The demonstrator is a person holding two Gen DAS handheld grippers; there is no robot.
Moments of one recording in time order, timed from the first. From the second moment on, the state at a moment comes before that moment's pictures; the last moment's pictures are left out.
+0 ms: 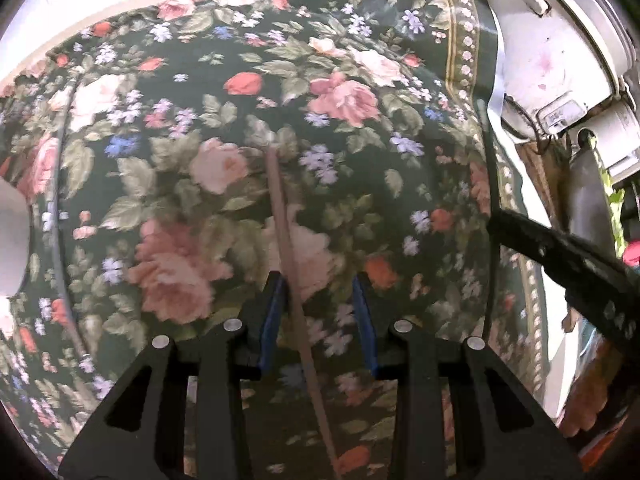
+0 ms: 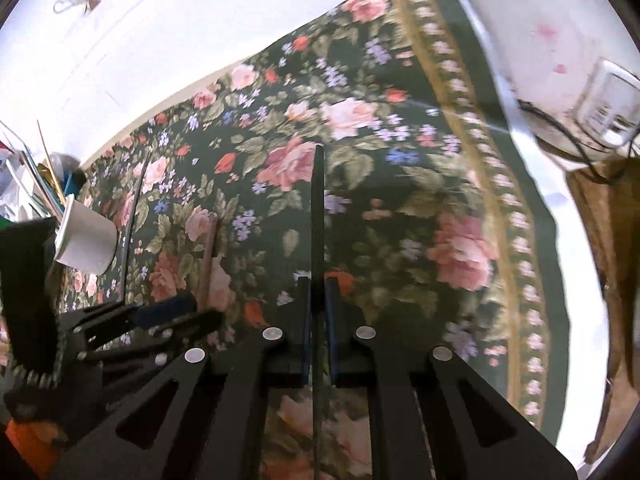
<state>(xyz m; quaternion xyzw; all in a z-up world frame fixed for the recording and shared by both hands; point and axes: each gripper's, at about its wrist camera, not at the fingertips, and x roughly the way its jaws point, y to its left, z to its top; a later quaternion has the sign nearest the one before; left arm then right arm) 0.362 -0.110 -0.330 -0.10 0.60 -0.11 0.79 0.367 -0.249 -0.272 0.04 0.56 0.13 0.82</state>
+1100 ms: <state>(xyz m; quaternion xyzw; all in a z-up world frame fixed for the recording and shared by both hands) 0.357 -0.115 -0.309 -0.09 0.57 -0.10 0.81 0.342 -0.249 -0.234 0.04 0.51 0.16 0.84</state>
